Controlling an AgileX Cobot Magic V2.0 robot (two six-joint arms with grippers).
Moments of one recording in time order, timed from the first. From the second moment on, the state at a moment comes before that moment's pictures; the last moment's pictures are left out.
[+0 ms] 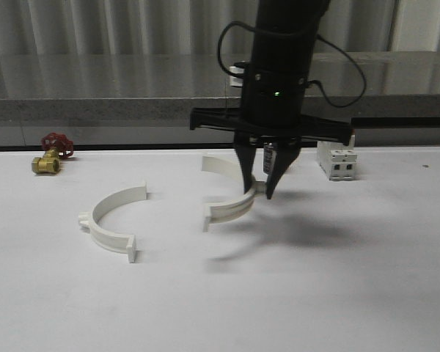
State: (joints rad) left arm -0.08 0.17 -0.38 0.08 0.61 -0.17; right arm 0.56 2.10 -1.71 0.03 1.06 0.67
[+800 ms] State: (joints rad) left arm -0.08 0.17 -0.38 0.08 0.61 -0.17; right arm 0.65 2.32 -1.95 -0.01 1.13 0.74
